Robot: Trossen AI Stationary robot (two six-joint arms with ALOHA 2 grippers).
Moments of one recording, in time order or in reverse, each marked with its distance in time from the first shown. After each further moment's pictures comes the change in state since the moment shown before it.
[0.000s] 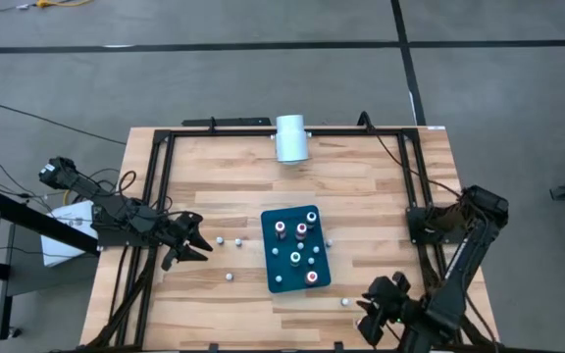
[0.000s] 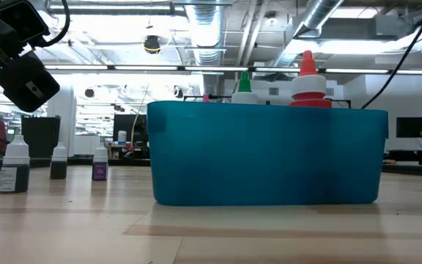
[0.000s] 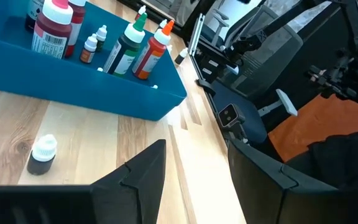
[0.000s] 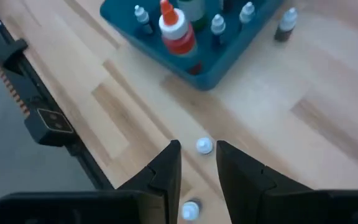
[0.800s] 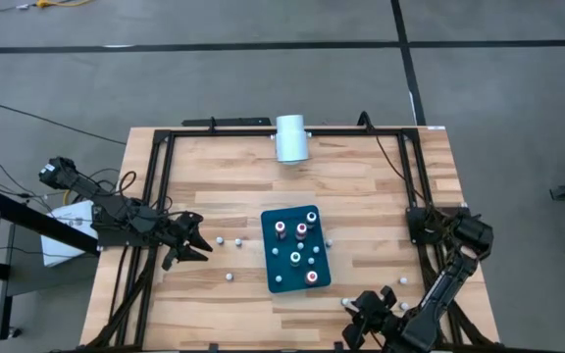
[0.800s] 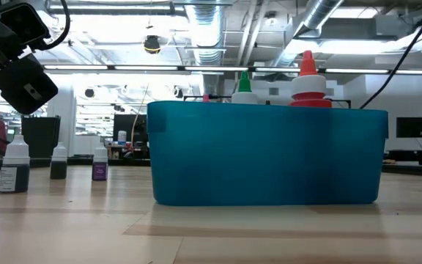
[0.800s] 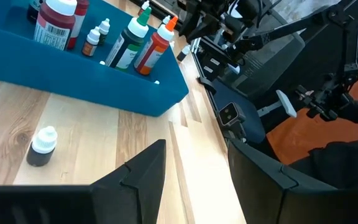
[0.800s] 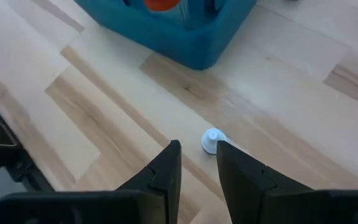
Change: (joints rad) left arm 0.000 0.000 0.000 -0.013 0.000 -0.035; right arm 0.001 0.259 0.000 0.114 0.040 0.144
